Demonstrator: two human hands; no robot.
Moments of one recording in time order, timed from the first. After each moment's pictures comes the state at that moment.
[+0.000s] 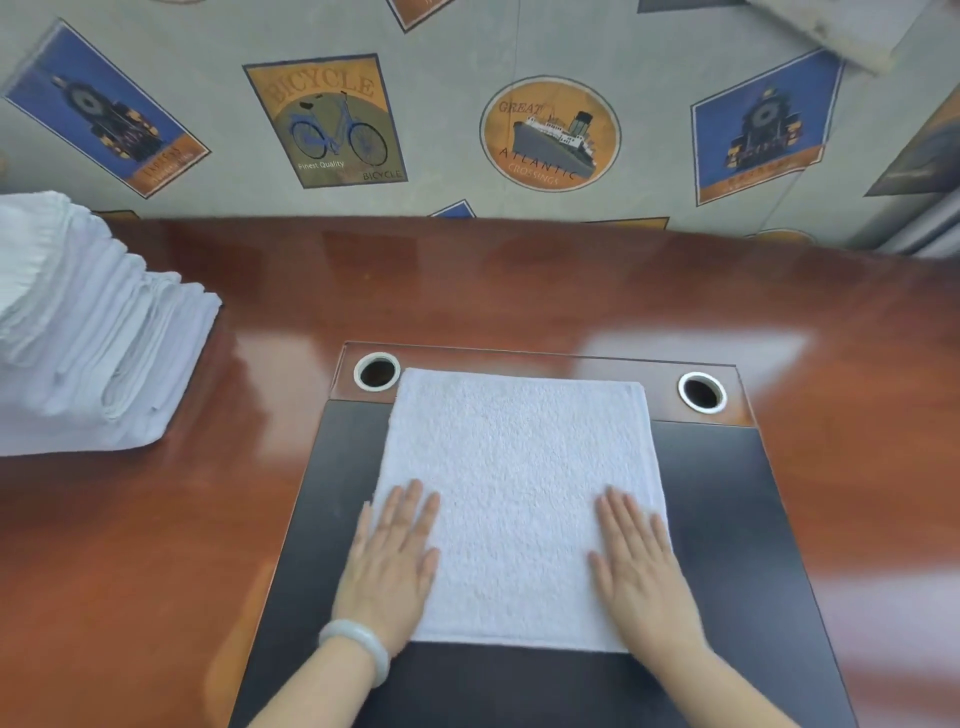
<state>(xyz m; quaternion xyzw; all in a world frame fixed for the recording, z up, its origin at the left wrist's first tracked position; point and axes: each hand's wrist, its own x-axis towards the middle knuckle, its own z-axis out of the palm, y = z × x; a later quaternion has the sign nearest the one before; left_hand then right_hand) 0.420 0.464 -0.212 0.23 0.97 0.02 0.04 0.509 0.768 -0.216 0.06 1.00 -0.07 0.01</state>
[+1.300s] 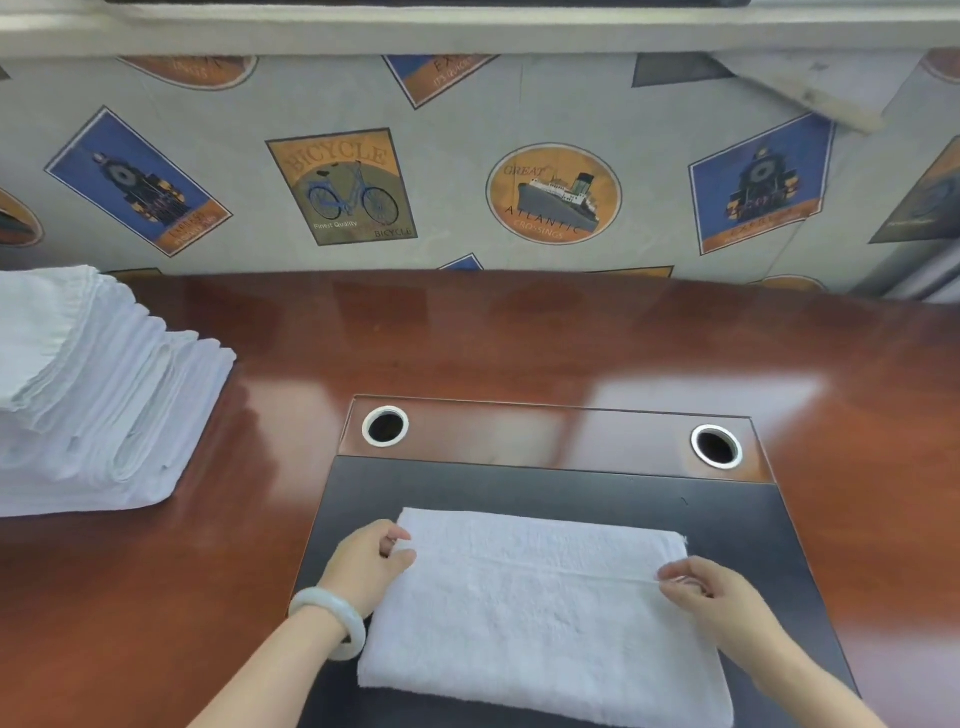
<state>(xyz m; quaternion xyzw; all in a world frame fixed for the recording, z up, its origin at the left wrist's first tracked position) 0.337 0.463 -0.144 -0.02 0.91 0.33 0.27 0.478 0.822 -0.134 0.32 0.81 -0.46 0.15</state>
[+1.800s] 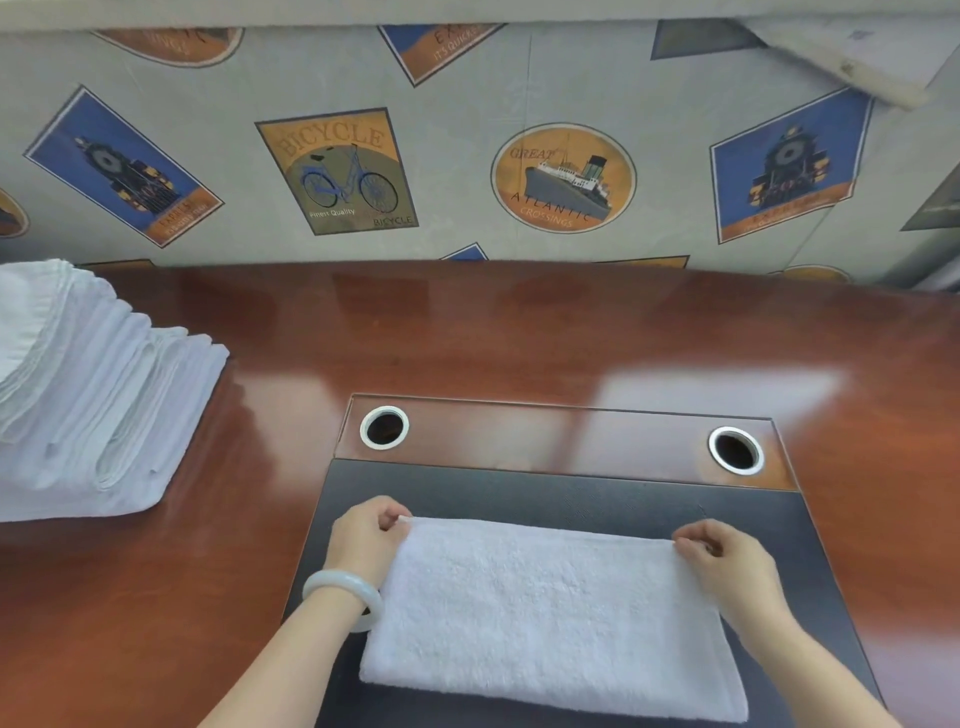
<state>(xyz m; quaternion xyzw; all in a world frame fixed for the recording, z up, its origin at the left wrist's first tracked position) 0.310 0.484 -0.138 -0.11 0.90 0.37 0.19 0.426 0.826 -0.142 0.38 0.83 -0.42 0.03</state>
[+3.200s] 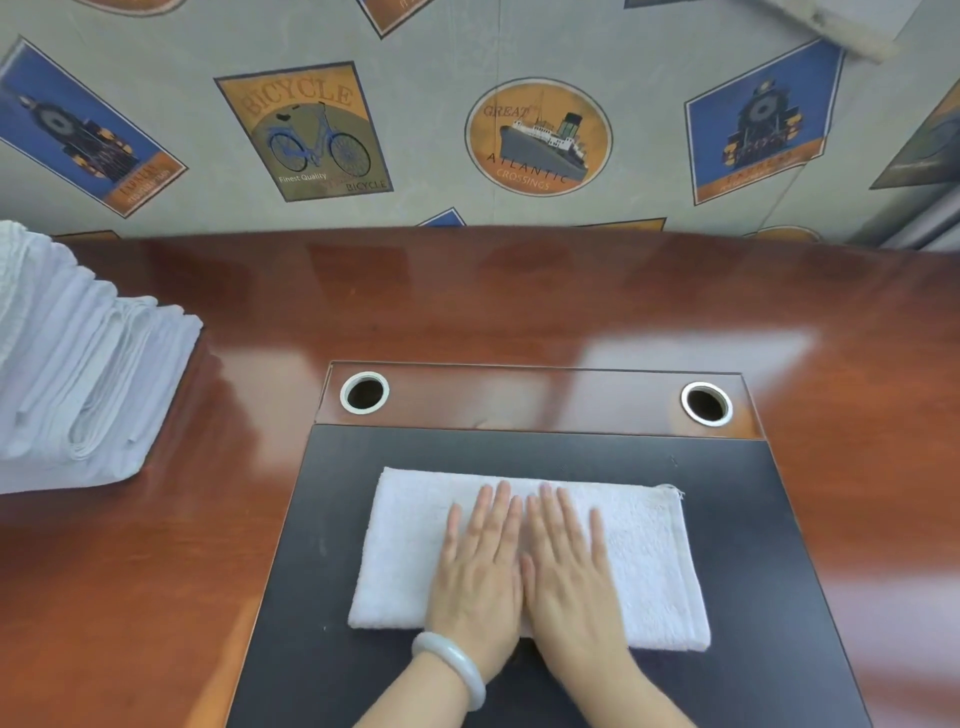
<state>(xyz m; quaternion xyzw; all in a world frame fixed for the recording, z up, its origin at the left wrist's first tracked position) 0.422 0.567 -0.190 0.27 0.96 0.08 0.05 0.463 0.693 -0.197 0.07 0.99 -0.10 -0.06</state>
